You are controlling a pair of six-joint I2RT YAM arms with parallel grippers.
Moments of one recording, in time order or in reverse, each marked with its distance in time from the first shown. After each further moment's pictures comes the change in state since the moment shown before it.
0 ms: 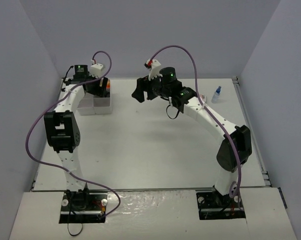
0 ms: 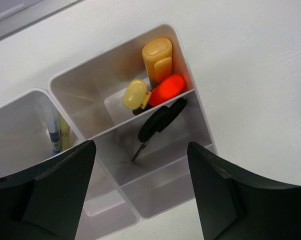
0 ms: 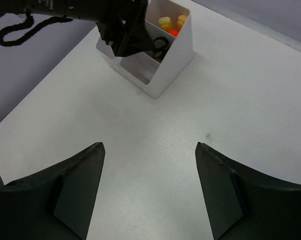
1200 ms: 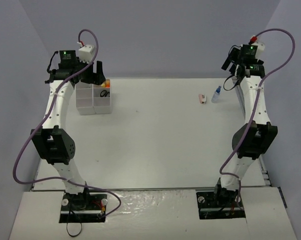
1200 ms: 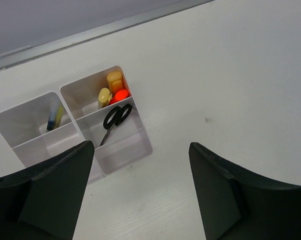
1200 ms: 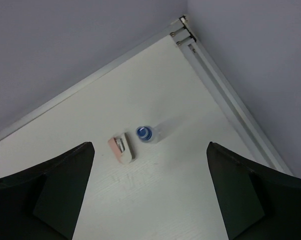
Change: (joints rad) left arm -0.002 -0.236 0.138 -0.228 0.123 -0.172; right arm -0.717 0.099 0.361 -0.471 0.536 0.145
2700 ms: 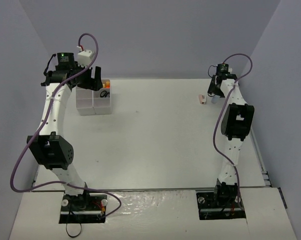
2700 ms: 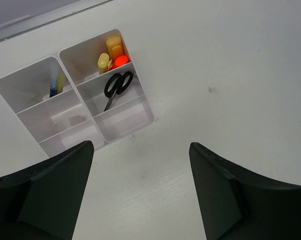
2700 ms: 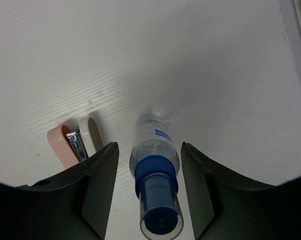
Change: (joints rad) left arm 0.000 -0.073 -0.026 -0.140 -0.041 0.067; right arm 0.020 0.493 0.133 -0.038 -0.030 -0.097
